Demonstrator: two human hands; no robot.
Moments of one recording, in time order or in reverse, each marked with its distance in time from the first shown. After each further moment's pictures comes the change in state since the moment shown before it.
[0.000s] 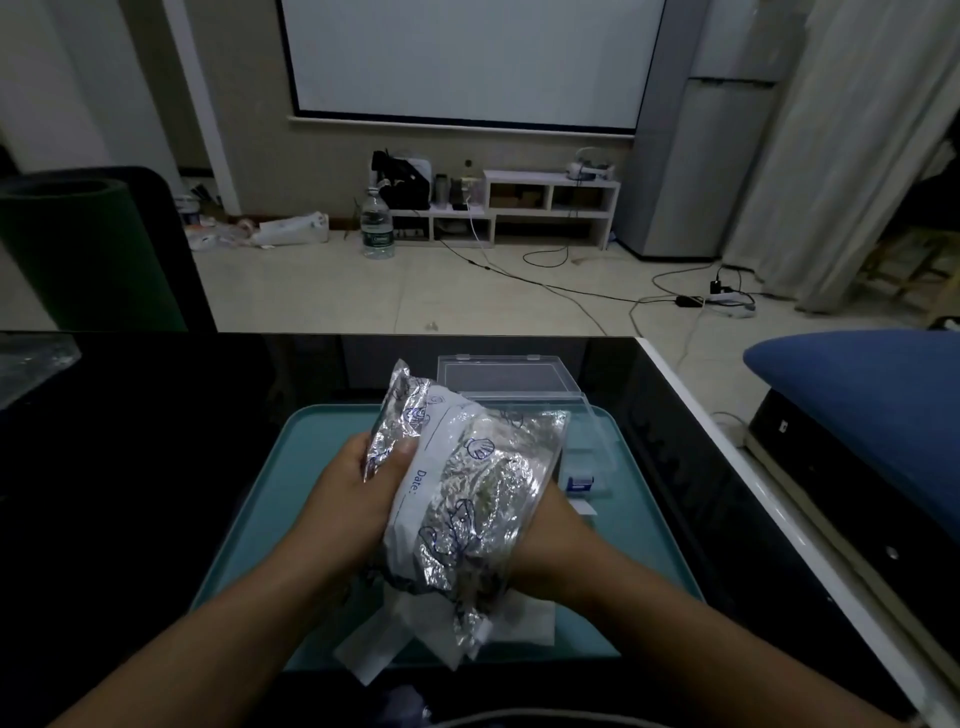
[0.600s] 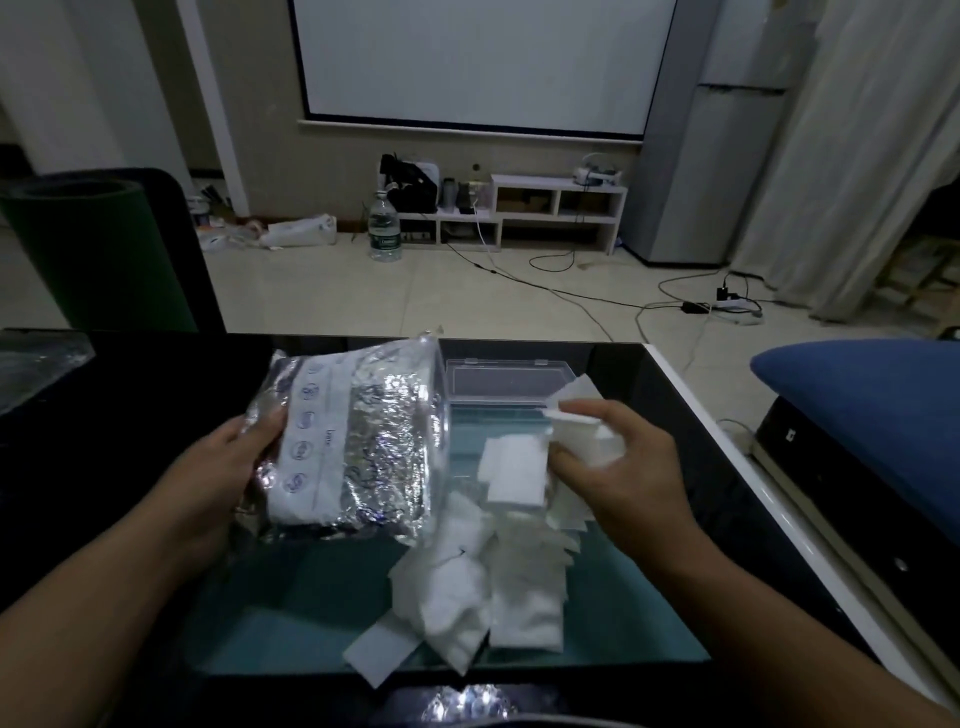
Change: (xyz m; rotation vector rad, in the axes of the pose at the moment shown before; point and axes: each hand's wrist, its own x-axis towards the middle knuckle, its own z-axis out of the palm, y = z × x) left_hand 0.035 0.005 -0.093 -0.235 0.133 -0.135; right_hand 0.003 0.017 -0.049 -0.178 0.650 -0.105
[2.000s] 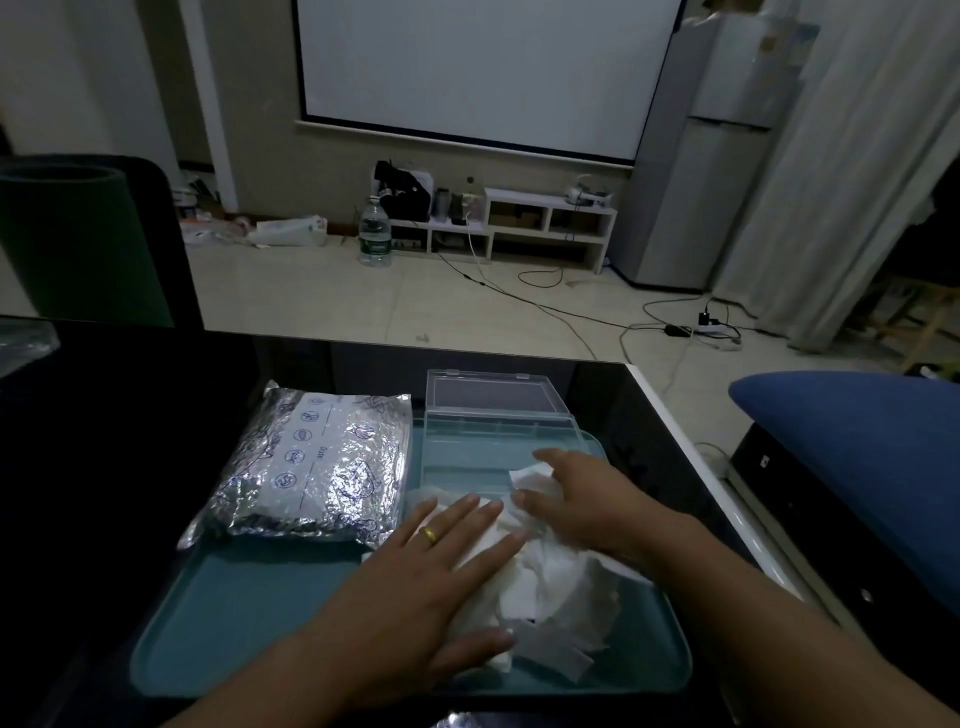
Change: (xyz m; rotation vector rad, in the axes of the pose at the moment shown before) left_hand -0.050 -0.088 0.096 1.500 -0.514 1.191; right_hand 0.040 0.044 -0.007 -0.821 -0.590 0.211
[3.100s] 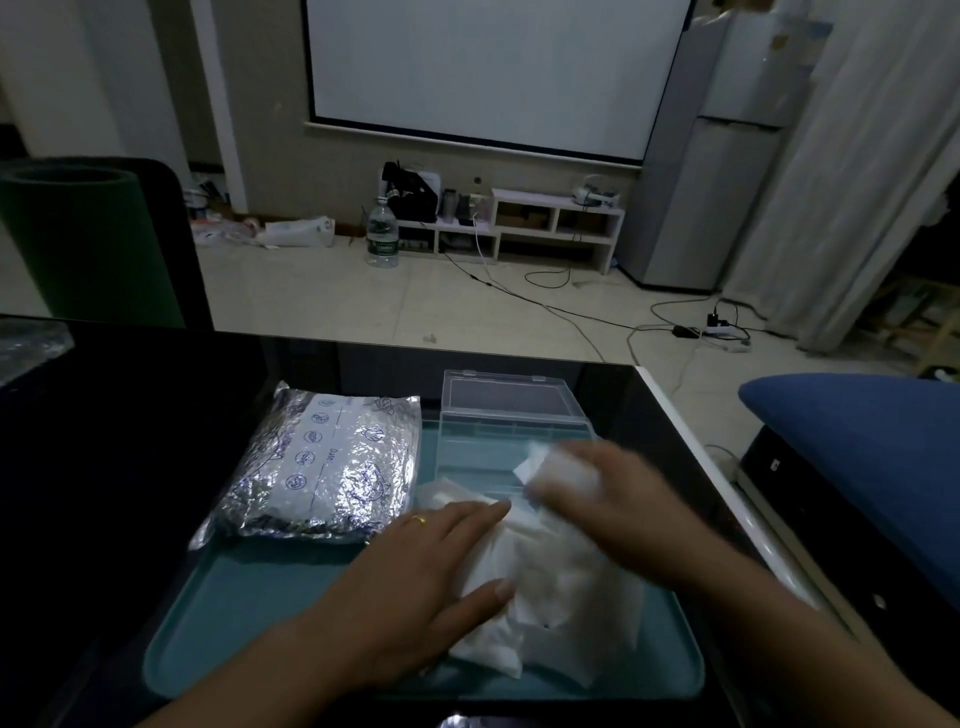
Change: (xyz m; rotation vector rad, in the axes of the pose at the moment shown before) left_hand 0.002 -0.006 -0.023 -0.368 -0.047 -0.215; right_hand -0.058 -0.034 -0.034 0.334 0.062 -0.065
